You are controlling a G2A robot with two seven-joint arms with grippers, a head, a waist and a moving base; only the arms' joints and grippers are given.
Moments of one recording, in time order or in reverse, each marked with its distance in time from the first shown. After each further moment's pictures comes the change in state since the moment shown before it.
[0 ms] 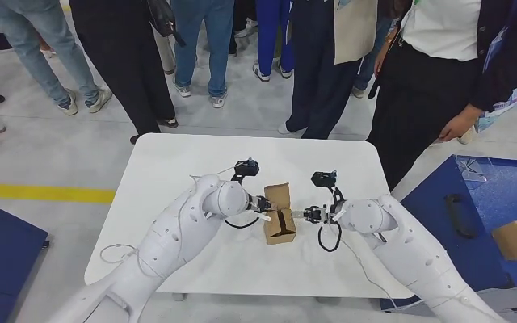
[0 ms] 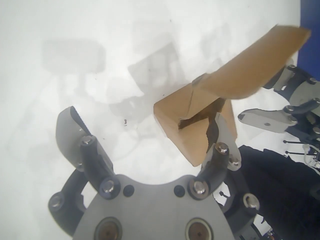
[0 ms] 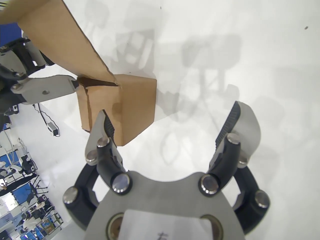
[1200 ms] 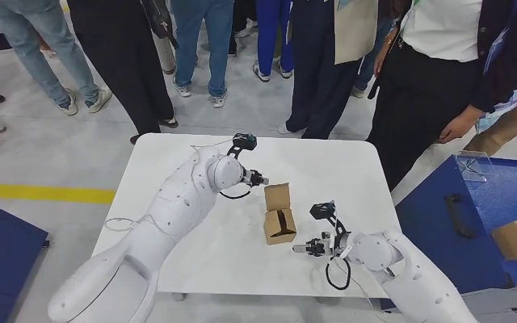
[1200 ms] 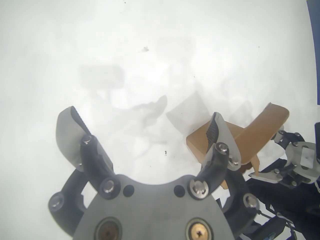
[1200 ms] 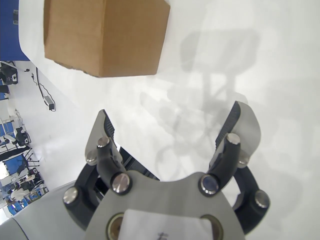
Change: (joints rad) left arm -0.238 -0.157 0.079 0.488 0.053 -0.329 0.099; right arm -0.267 0.035 0.098 -0.131 -0.085 -0.145 -0.015
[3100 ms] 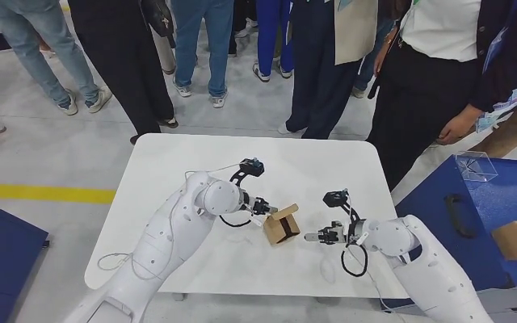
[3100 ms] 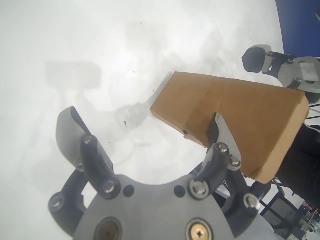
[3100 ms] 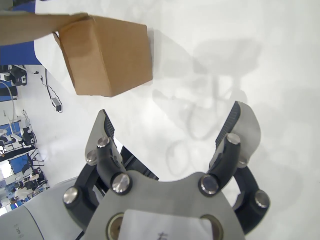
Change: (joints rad) left arm 0.284 0.117 -0.204 -0.443 0.081 0.006 -0.204; right arm 0.016 -0.005 0.121 0.050 0.025 -0.132 0.116
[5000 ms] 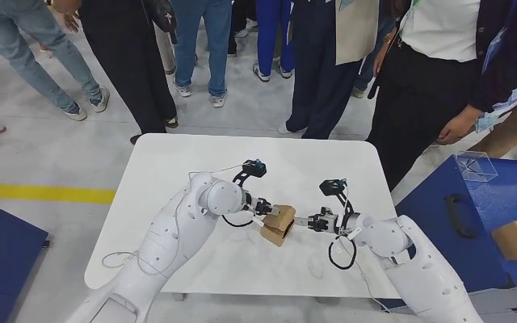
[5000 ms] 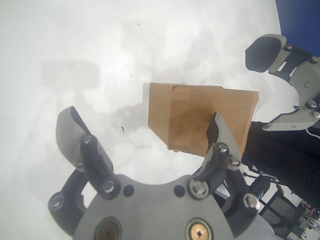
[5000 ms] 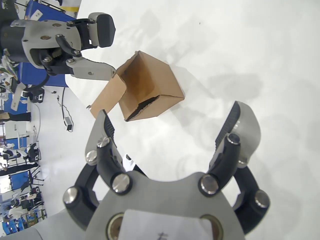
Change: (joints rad) left arm -0.011 -0.026 0.009 0.062 -0.011 -0.035 0.026; right arm -0.007 -0.047 0.007 -0.057 0.005 0.047 -0.196
